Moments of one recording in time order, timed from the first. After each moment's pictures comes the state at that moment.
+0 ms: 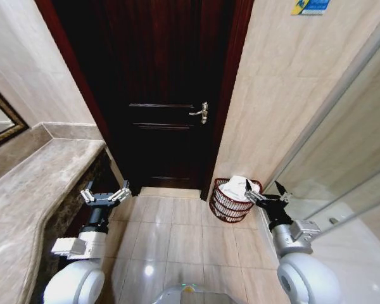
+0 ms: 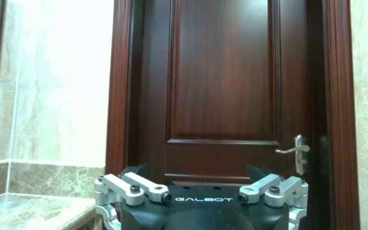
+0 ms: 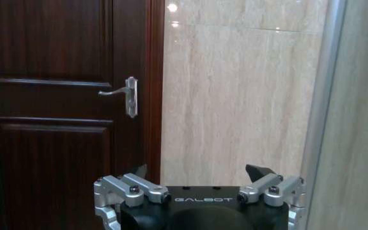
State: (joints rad) left arm 1.77 -1.38 -0.75 -2.47 -0.29 -0.03 -0.08; right arm -1.61 1.34 0.55 2.50 0.19 -0.41 0.23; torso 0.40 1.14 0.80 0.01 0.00
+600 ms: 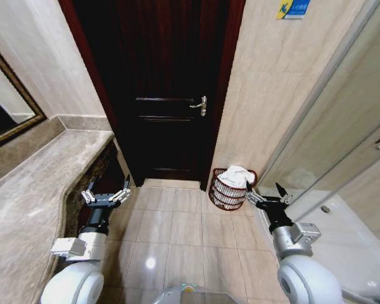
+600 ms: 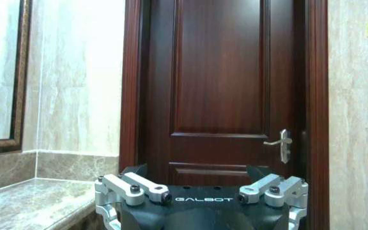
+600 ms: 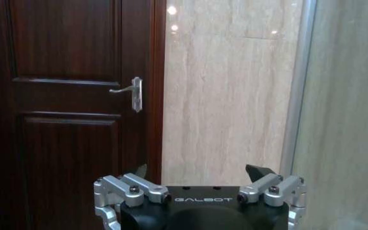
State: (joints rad) left arm 1.79 -1.38 -0.75 -2.50 -0.29 0.03 -0.08; right arm -1.62 1.34 0.55 2.50 0.19 -0.40 0.23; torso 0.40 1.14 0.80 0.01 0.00
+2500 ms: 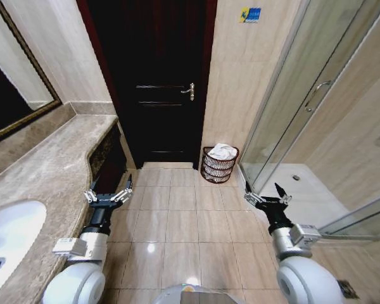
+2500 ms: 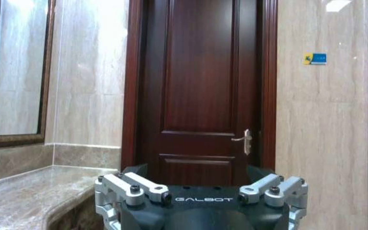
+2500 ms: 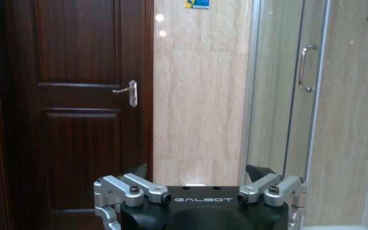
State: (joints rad) left arm 1.79 -1.39 -0.74 -2.50 -0.29 0.02 -0.07; right arm -1.63 1.36 0.55 2.50 0.18 -0.37 0.22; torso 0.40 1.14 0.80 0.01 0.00
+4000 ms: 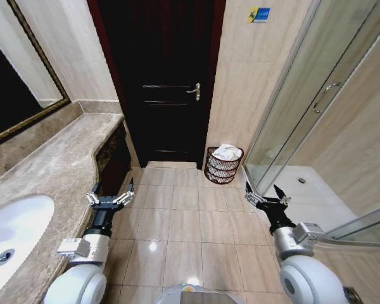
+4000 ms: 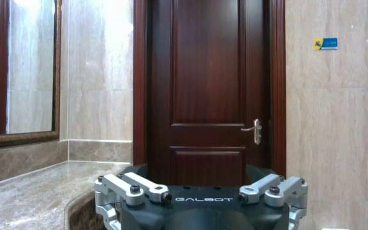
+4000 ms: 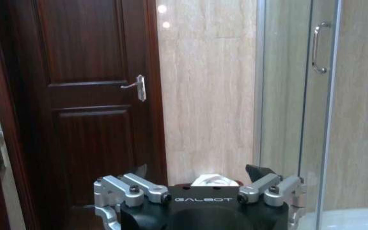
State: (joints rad) left arm 1.80 -1.40 -0.72 -2.50 -0.24 0.04 -0.07; right arm -1.62 1.36 0.58 2.50 0.29 -0.40 0.22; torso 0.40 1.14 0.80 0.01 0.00
